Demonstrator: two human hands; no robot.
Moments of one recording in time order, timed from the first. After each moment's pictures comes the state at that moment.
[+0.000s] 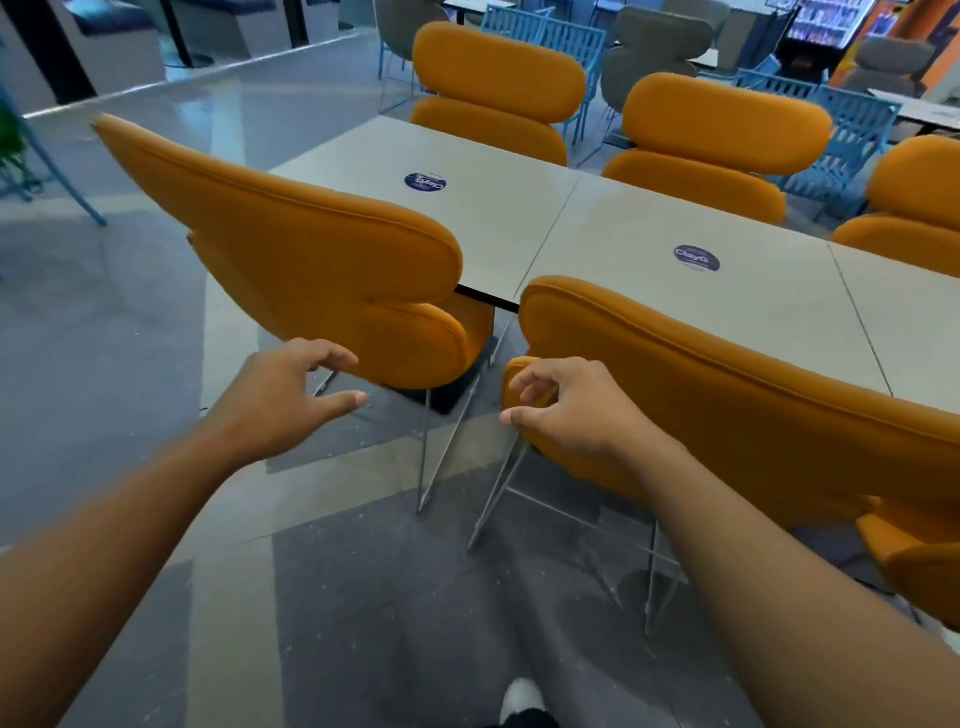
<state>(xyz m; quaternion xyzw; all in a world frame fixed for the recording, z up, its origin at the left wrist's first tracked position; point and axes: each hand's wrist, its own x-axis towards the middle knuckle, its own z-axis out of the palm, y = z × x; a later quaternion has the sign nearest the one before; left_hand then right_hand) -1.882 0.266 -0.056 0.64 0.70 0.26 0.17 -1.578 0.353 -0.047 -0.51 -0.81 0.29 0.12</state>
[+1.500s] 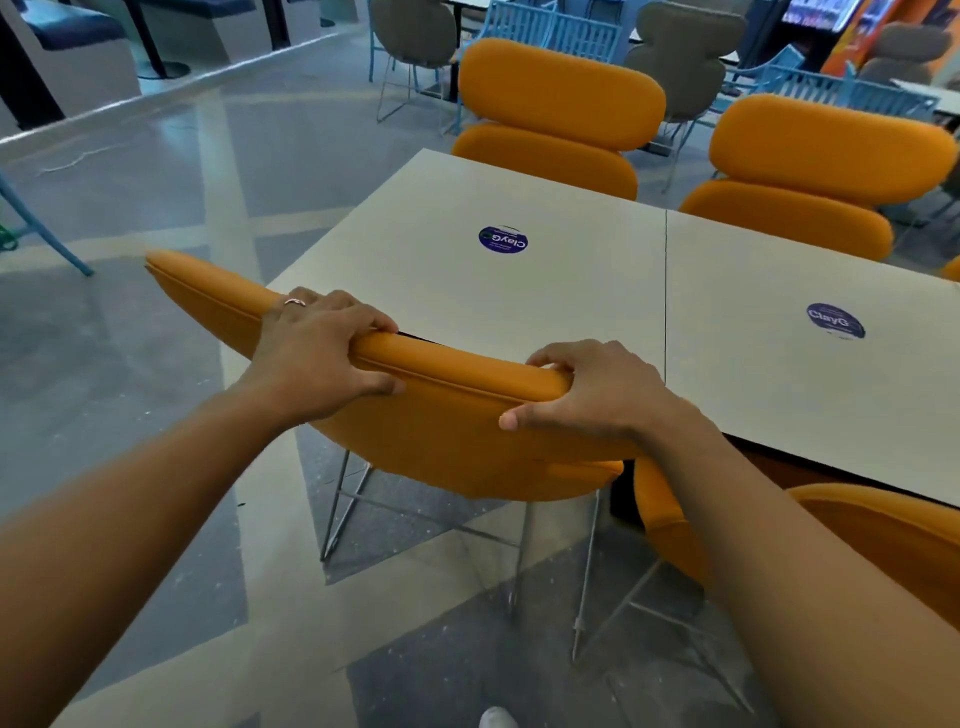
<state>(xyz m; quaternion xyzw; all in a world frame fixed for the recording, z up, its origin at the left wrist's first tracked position) -2.186 0.551 -0.031 0.72 0.68 0.17 0.03 -1.896 0.595 -0.025 -0.56 -0.80 0.21 0.02</state>
